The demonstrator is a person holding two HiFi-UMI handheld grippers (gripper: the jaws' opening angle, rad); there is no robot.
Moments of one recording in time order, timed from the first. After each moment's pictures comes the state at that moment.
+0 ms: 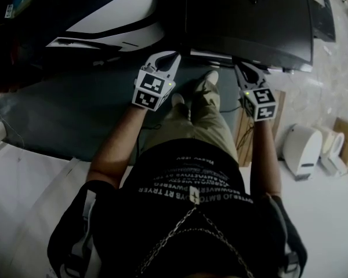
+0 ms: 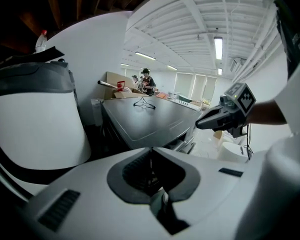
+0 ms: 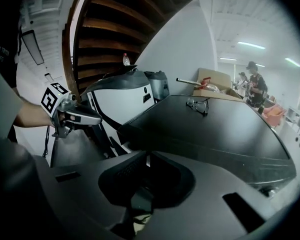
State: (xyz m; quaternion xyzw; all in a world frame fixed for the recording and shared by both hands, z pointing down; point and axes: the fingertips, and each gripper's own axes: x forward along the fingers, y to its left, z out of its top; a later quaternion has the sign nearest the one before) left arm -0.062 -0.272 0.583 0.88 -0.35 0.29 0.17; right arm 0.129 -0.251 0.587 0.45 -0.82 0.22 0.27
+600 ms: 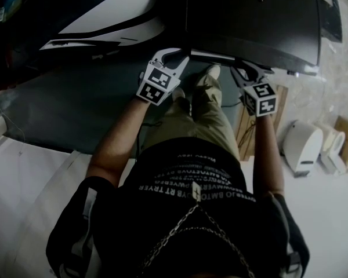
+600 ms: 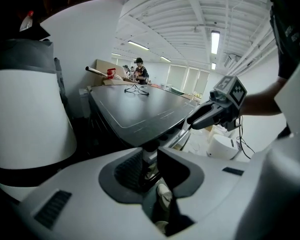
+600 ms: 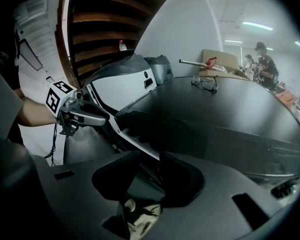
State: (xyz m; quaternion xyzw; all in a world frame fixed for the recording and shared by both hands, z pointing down) left arm -0.038 -0.280 0.636 0.88 -0.29 0.33 0.19; right arm 0.129 -0.259 0.643 0.39 -0.82 0.28 0.31
